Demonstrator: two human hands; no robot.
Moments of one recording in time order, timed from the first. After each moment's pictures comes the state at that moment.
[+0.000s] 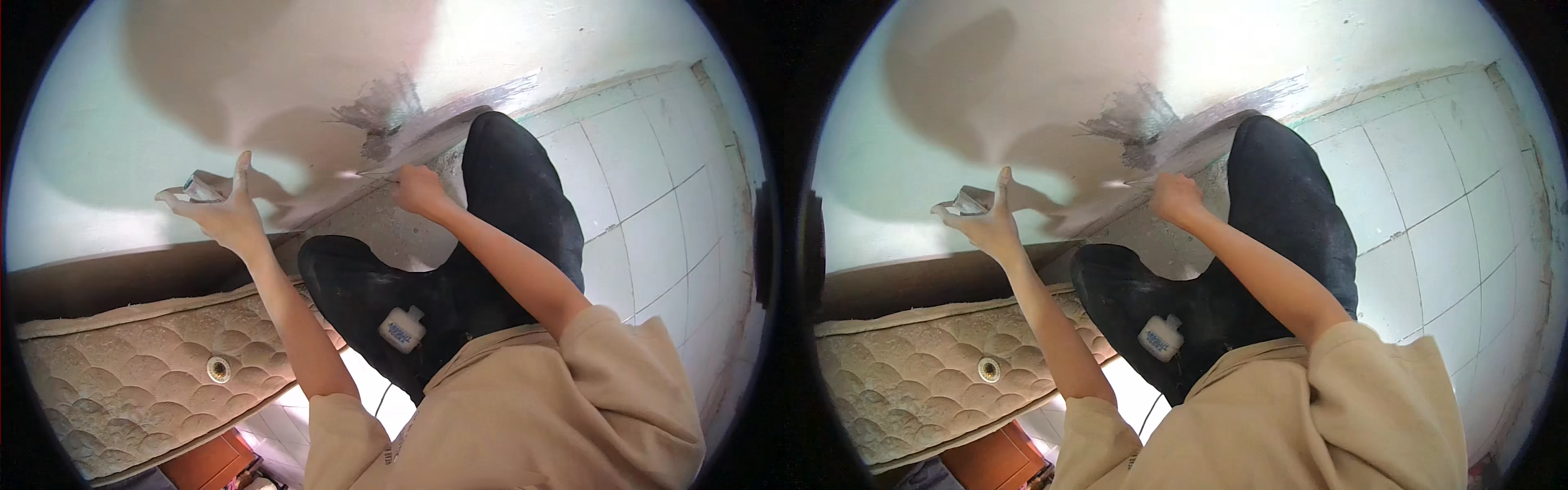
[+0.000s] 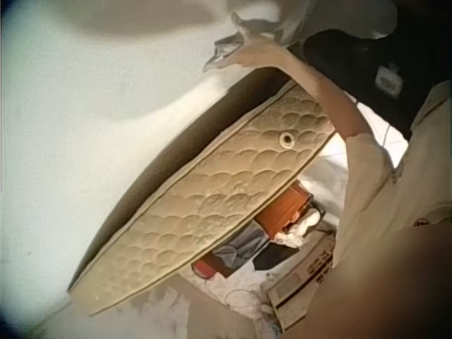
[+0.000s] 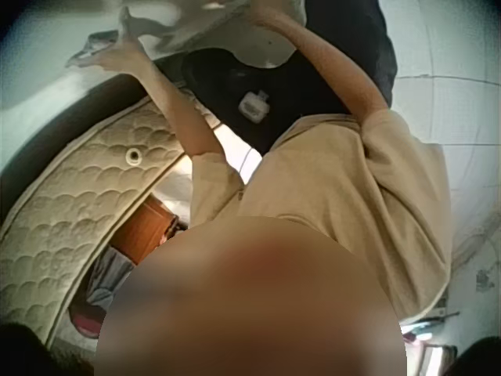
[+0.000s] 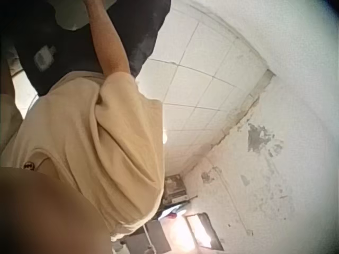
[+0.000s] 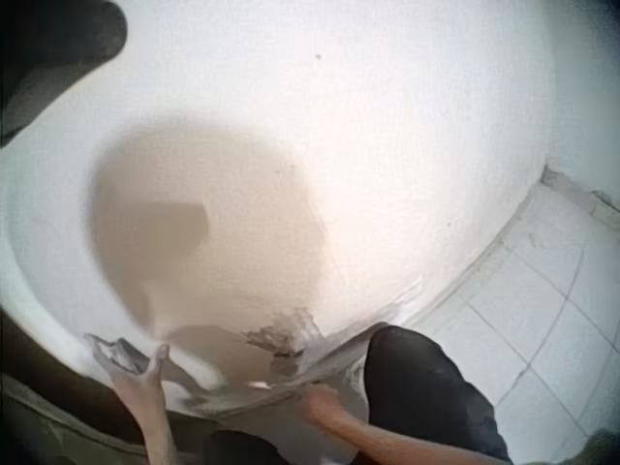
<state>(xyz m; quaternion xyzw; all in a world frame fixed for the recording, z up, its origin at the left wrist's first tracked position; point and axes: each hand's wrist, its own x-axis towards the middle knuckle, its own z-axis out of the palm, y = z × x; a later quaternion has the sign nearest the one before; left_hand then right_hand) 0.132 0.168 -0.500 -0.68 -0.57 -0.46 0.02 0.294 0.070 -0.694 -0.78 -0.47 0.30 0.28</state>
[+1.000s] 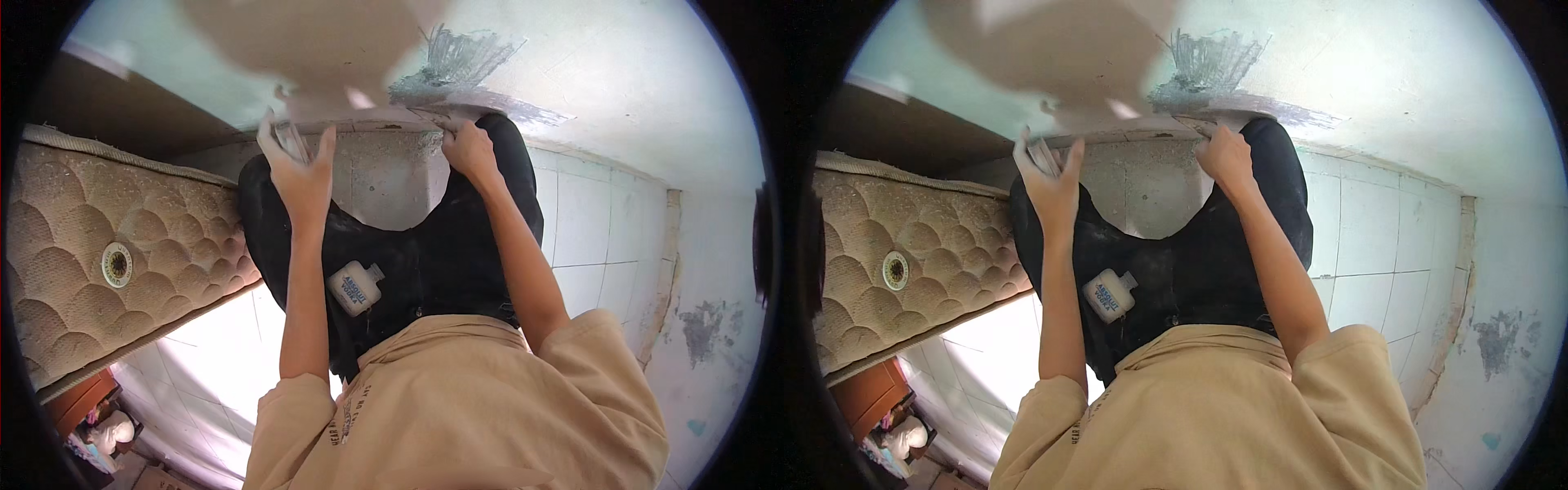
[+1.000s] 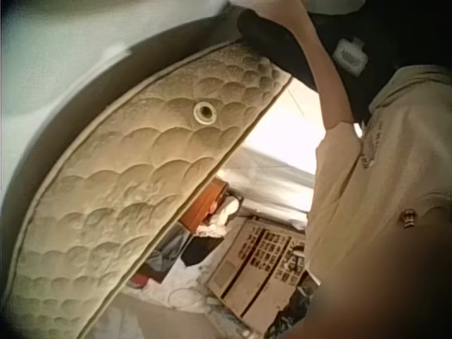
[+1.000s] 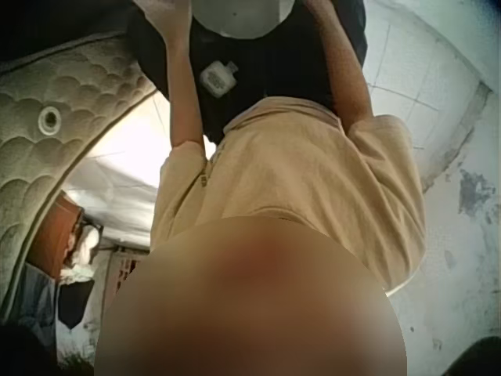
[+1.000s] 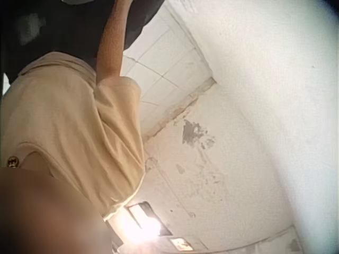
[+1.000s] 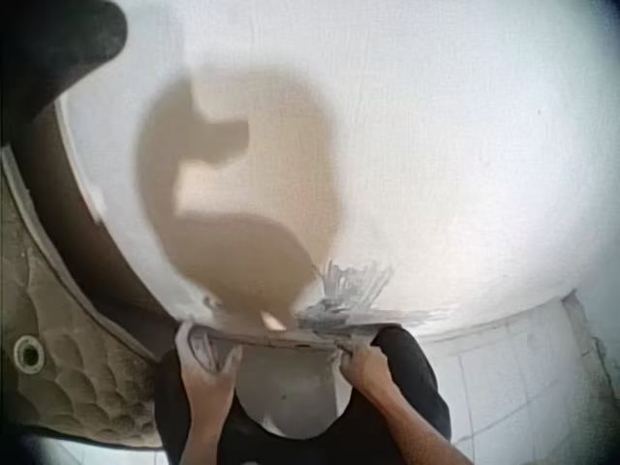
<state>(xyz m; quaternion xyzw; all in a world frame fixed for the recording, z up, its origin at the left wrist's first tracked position) 0.097 0.069 -0.612 -0.50 -0.52 -0.58 -0.39 0.321 0.055 -0.651 -0.82 -0.53 0.18 0.15</state>
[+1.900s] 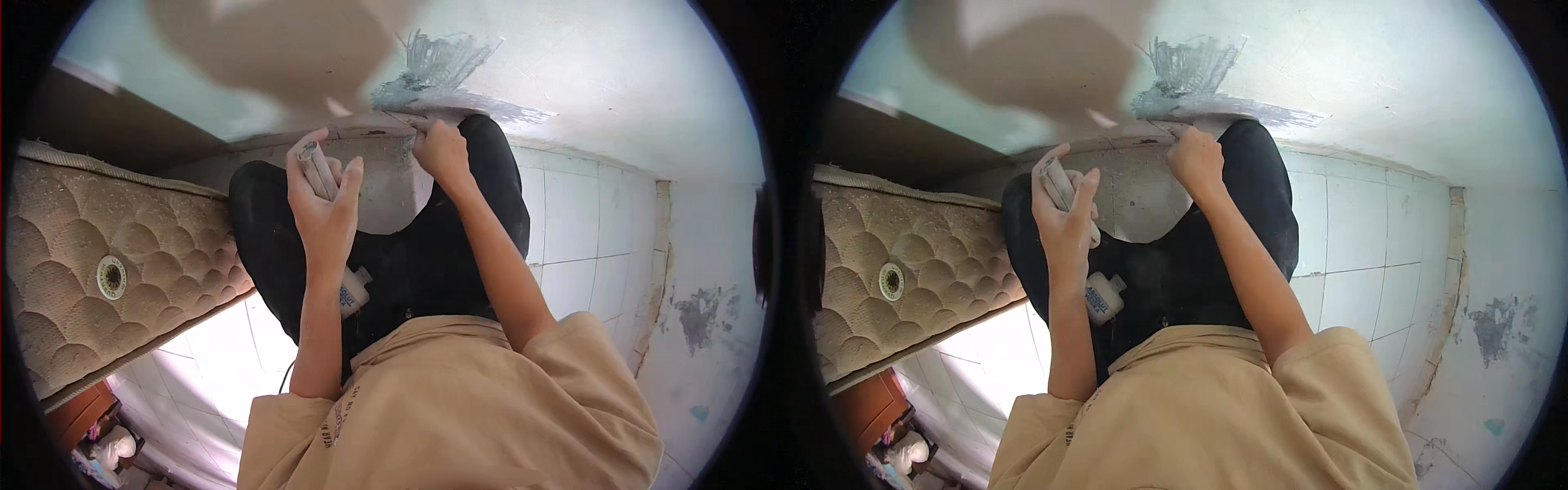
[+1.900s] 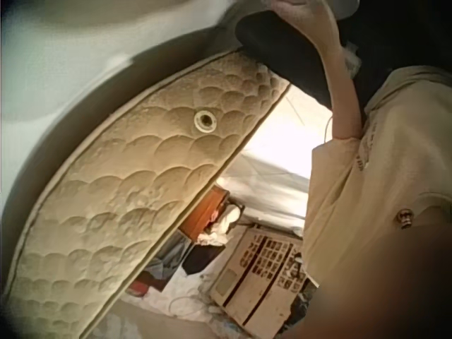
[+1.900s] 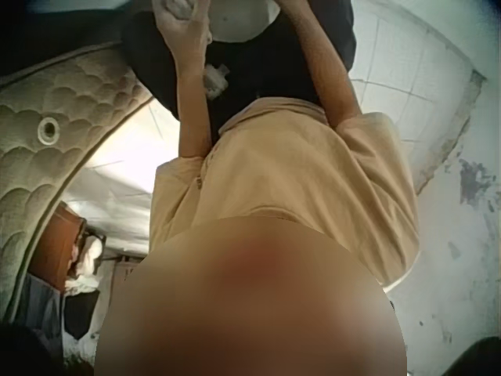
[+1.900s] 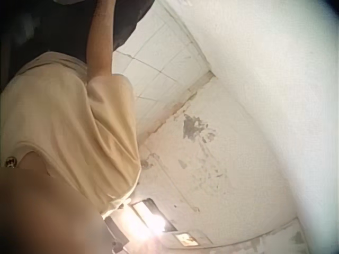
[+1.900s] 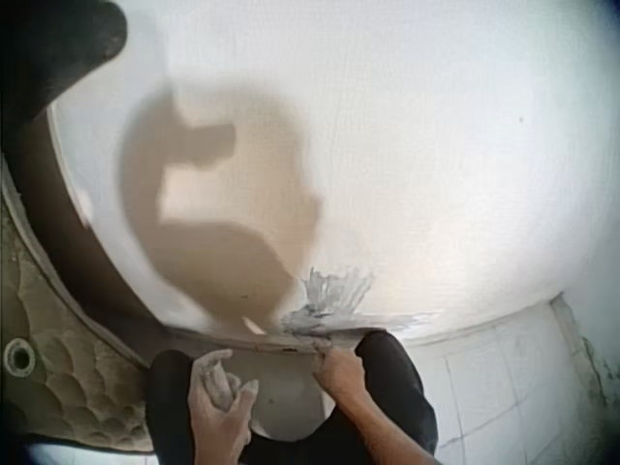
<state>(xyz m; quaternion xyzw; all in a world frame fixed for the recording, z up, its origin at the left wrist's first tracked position) 0.129 0.023 -0.564 -0.48 -0.52 -0.52 -0.47 0.309 0.060 -0.654 -0.82 -0.54 0.14 0.15</state>
